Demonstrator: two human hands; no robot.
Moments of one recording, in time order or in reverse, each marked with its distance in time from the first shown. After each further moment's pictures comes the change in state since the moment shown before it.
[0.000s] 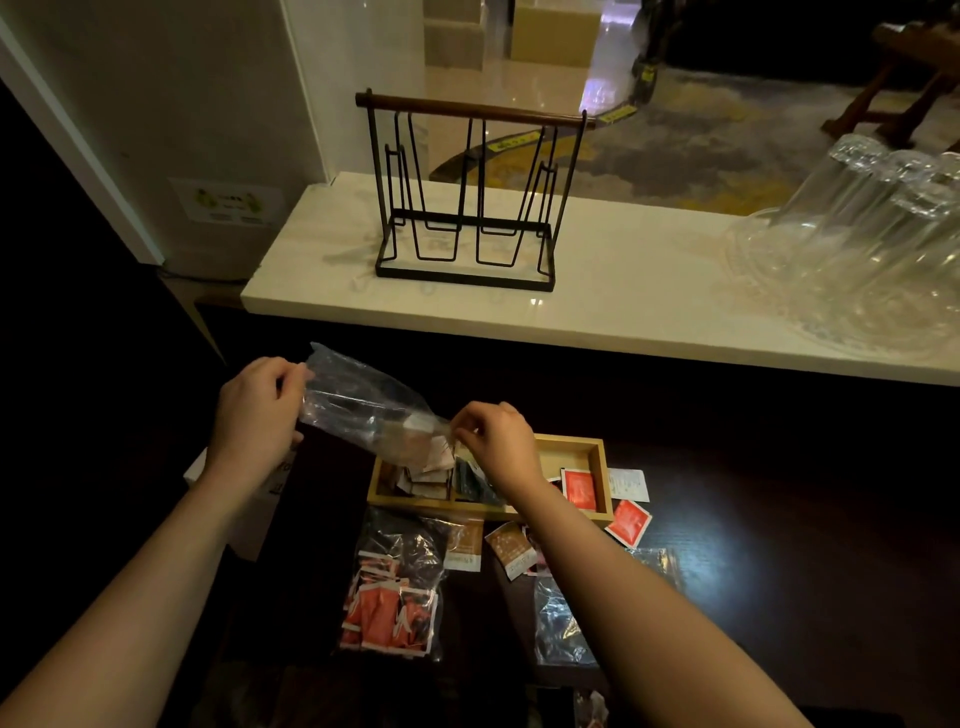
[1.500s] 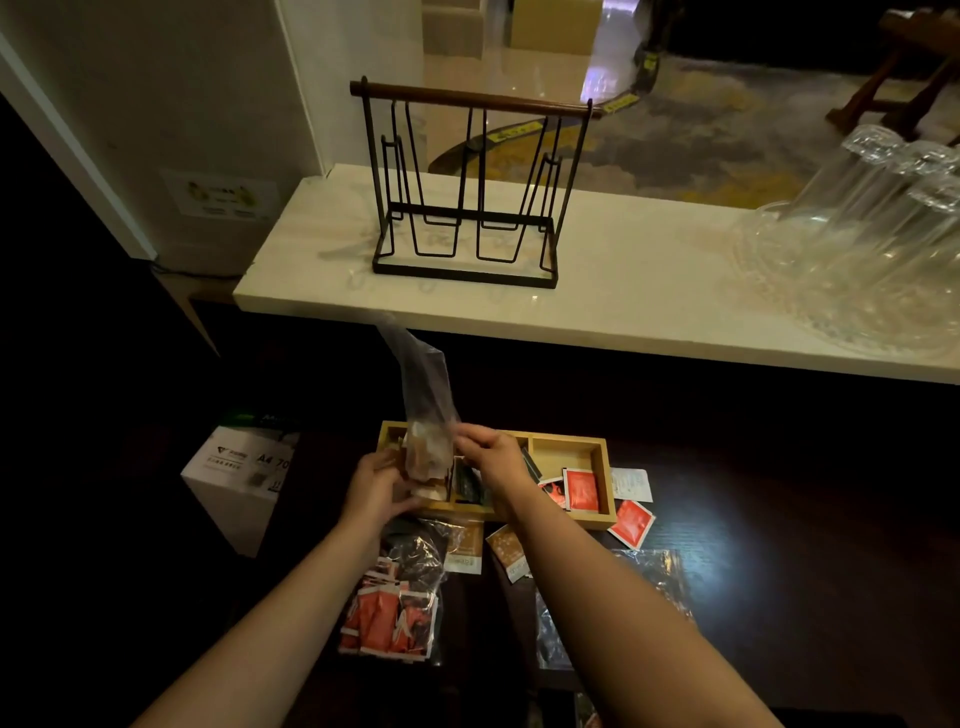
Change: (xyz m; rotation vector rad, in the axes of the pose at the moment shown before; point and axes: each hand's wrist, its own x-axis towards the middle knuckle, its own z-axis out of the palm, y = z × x) left_hand -0.063 -0.008 0.120 -0.805 -0.293 -0.790; right_hand -0.010 0.007 0.026 0.959 -0.178 0.515
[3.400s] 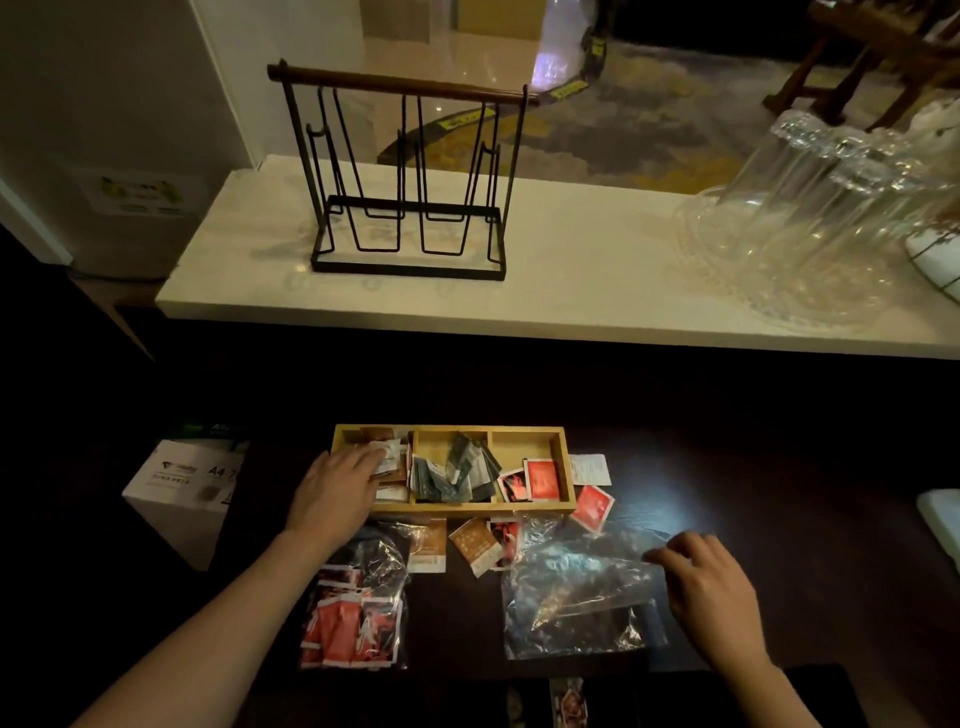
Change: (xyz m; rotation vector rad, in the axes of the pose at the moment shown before) left_hand 0.042 -0.018 -0.013 1.575 -0.089 0.791; right_hand -0.172 0.067 -0.229 -1.485 0.455 -0.313
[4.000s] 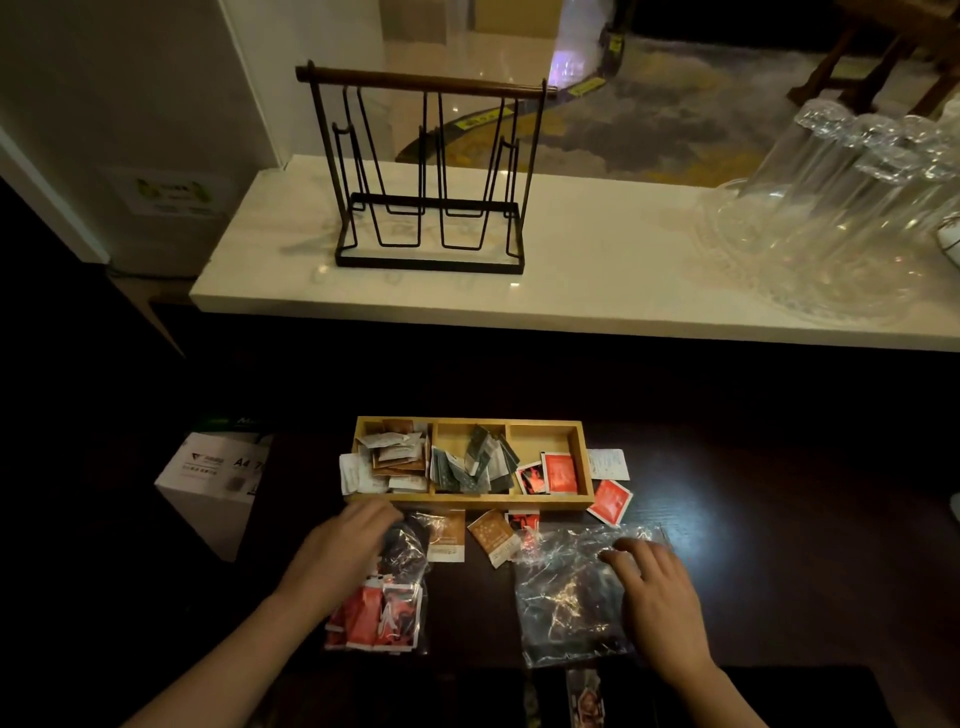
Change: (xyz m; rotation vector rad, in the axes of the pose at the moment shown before) left_hand -0.072 -0.008 0.007 -0.101 -0.036 0.220; right_hand -0.010 -0.058 0.033 0.060 -0.067 -0.118
